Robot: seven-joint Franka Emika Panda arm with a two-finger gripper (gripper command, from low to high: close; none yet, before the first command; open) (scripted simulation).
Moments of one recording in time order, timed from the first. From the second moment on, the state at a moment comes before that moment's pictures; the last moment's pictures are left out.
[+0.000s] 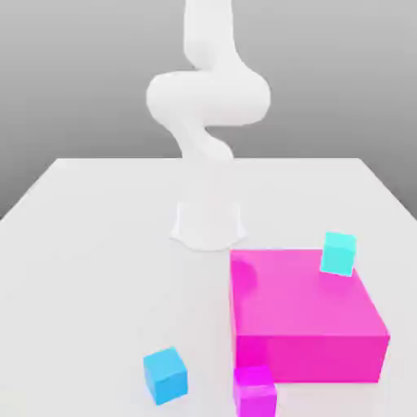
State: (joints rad) arm 0.00 -0.71 0.01 -2.31 -0.01 2.34 0.80
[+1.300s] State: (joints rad) arm 0.05 0.40 0.07 -2.44 -0.09 2.84 0.84
